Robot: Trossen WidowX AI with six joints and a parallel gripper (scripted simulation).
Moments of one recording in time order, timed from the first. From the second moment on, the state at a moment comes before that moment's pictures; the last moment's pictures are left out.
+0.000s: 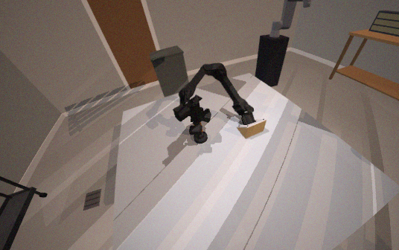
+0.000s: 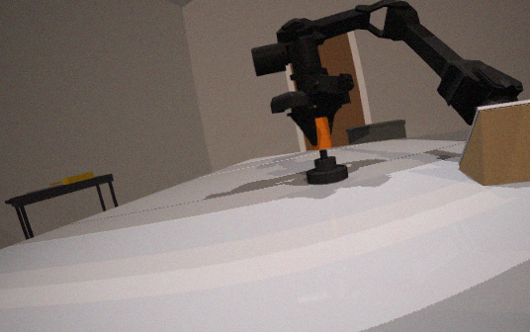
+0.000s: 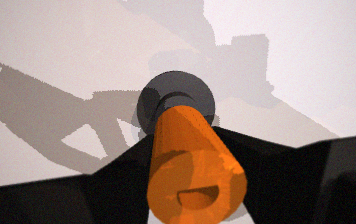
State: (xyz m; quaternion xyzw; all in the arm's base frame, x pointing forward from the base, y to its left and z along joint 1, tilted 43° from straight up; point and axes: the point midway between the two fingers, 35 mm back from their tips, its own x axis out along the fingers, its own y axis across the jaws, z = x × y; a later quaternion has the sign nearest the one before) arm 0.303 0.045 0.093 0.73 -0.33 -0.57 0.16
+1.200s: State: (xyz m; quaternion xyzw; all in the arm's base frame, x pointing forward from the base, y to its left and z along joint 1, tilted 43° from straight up) arm 0.303 0.043 0.090 0.73 -0.31 -0.58 0.18
